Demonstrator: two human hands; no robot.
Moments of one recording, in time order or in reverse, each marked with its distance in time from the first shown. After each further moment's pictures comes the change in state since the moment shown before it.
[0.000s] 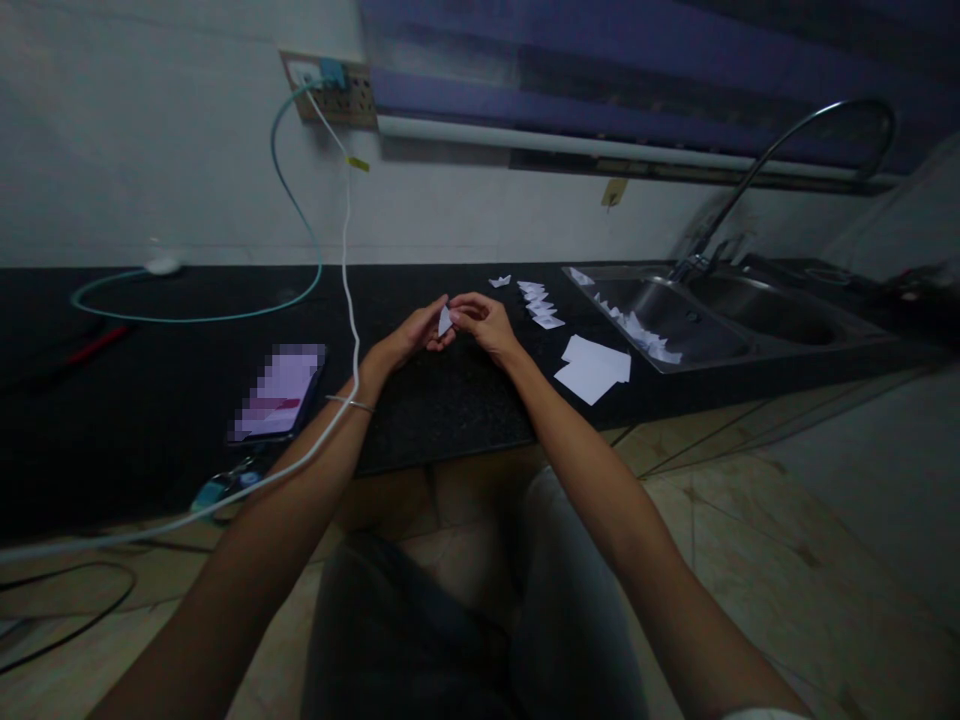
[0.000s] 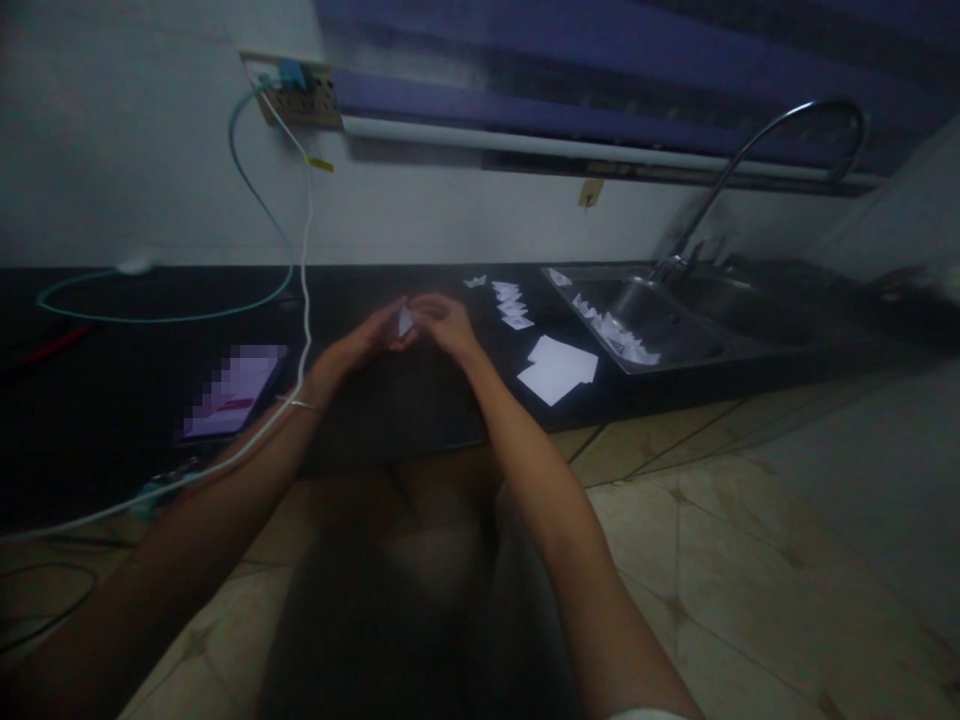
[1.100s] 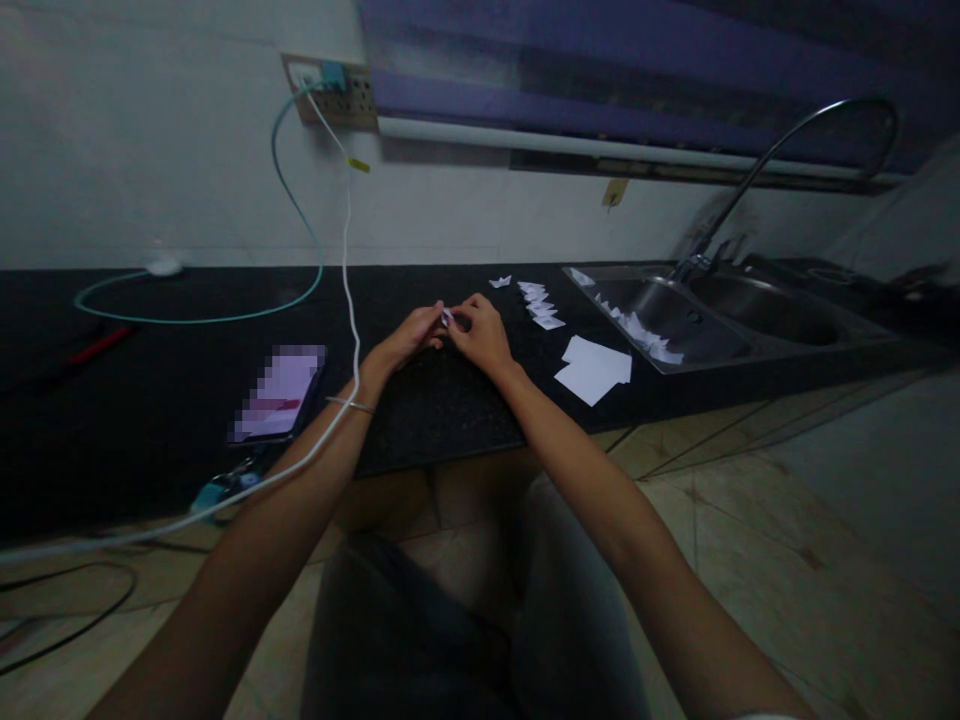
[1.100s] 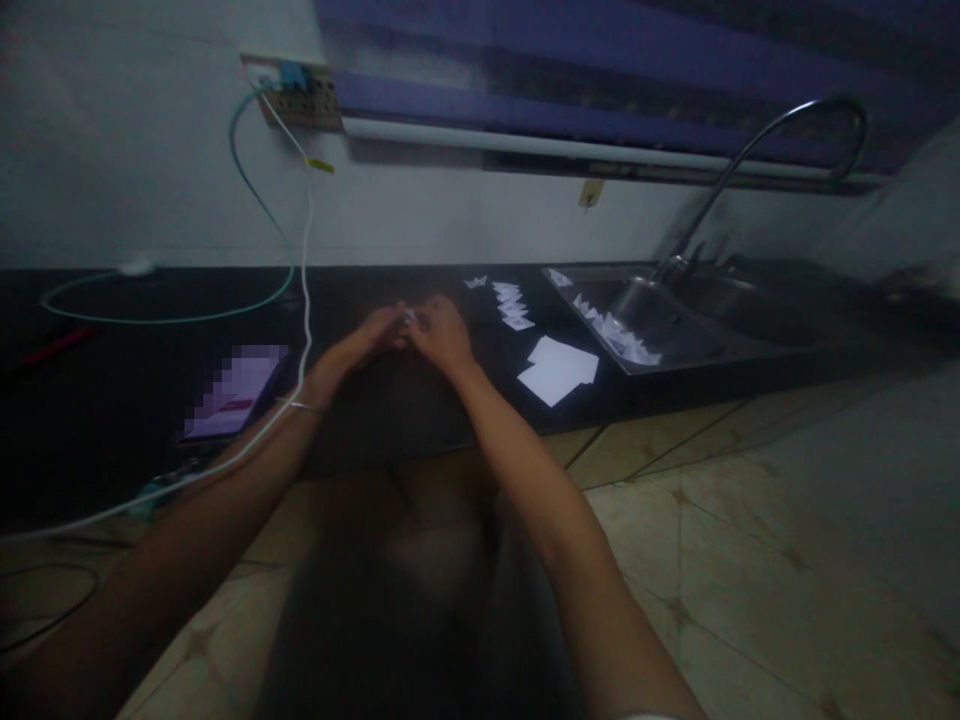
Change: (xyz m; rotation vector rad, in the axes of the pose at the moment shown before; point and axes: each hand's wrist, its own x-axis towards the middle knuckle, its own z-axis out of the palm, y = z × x) left_hand -0.005 0.001 0.001 -0.111 0.120 -0.070; right_hand -0.013 -0.005 0.010 -0.936 0.076 -0.360
